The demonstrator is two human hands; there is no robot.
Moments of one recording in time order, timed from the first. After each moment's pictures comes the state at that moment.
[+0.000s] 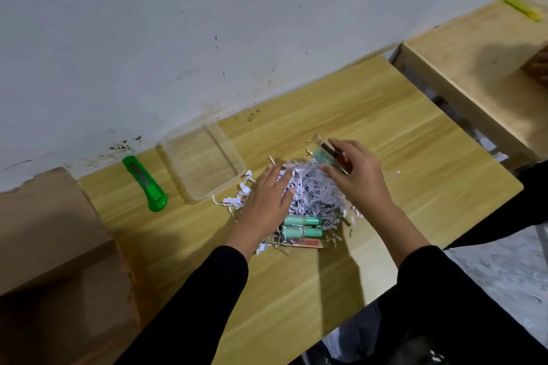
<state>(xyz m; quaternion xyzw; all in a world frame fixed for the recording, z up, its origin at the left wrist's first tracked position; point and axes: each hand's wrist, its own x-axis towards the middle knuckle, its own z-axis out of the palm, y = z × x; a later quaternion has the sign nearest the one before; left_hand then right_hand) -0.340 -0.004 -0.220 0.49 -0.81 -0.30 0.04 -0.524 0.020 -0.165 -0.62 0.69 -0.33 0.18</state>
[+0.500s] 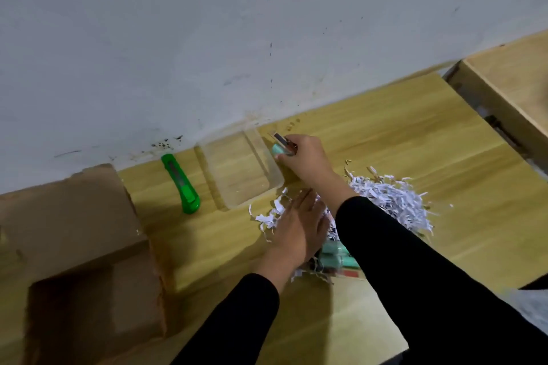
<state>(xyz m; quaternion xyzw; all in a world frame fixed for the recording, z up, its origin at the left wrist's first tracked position) -0.339 0.005 -0.233 0.50 -0.81 -0.30 0.10 -0.410 -0.099 -0.197 -0.61 0.68 -0.24 0.32</state>
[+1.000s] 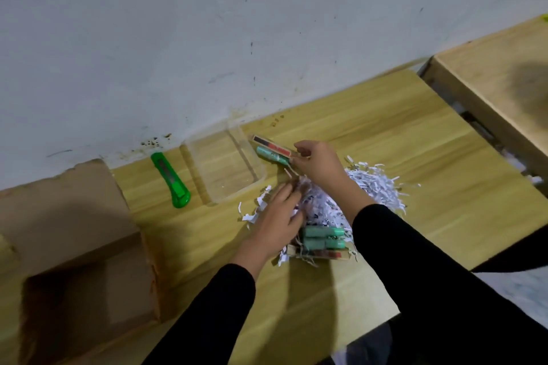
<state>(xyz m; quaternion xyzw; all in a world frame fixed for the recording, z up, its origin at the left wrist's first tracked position) -0.322 0.013 -0.227 0.48 -0.79 -0.36 0.14 -0.456 -0.055 -0.182 -0.58 0.71 -0.24 0.32</state>
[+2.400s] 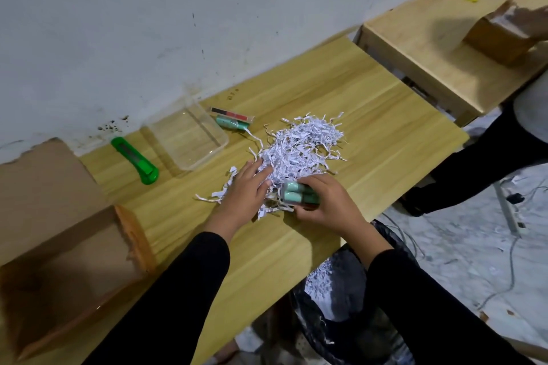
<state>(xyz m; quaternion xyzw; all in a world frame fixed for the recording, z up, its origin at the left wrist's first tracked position) -0.307 0.043 -0.233 0.46 -0.81 -0.35 0.09 -0.490 0.132 -0.204 -0.67 0.67 -0.25 0.19</state>
